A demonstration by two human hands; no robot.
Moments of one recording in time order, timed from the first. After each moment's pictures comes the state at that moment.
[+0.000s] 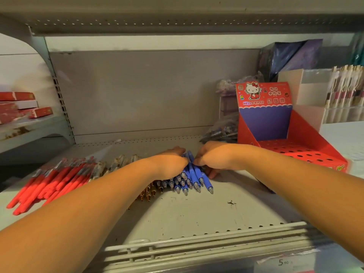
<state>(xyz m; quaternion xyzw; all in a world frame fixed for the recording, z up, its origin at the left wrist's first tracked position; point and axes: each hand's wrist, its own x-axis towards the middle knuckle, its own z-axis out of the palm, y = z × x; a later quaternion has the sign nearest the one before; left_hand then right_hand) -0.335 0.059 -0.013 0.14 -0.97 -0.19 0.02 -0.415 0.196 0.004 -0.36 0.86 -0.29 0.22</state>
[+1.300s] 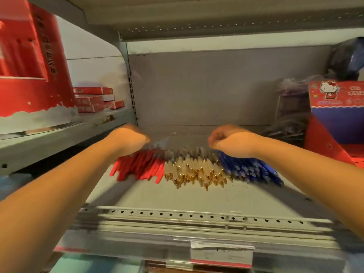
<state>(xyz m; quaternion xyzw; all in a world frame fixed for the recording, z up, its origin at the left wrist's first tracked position) -0.148 -0.102 0.028 0.39 -0.89 -0.14 0.17 -0.334 0.118 0.027 -0.51 0.83 -0.22 0.05</state>
